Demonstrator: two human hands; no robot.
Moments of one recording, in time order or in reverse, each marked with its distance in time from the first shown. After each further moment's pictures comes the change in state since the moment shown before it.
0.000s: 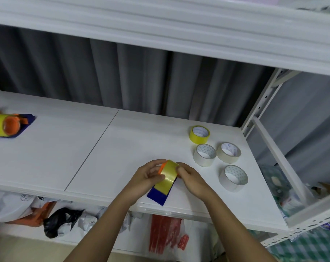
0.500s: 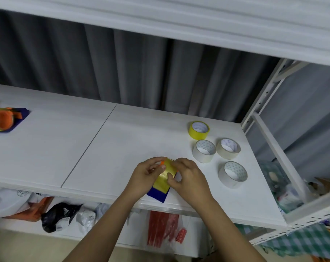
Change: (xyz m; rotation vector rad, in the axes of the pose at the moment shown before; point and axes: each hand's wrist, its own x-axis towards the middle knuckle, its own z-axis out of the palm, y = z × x) left_hand 0.007 -0.009 0.010 0.055 0.153 0.071; right_hand -0.023 -0.016 0.017 -0.663 0.311 -0.337
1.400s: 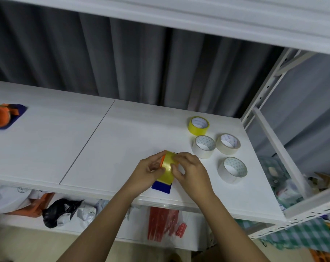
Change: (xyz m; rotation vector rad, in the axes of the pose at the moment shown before) left_hand 0.002 0.000 0.000 0.008 -0.109 -0.011; right_hand 0.001 0.010 0.000 0.023 0.073 0.006
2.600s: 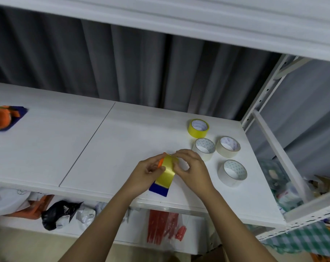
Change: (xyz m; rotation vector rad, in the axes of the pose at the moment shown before) left_hand 0.002 0.000 -0.002 0.020 0.012 0.003; right_hand 0.015 0.011 -0.005 0.245 -0.028 0.043
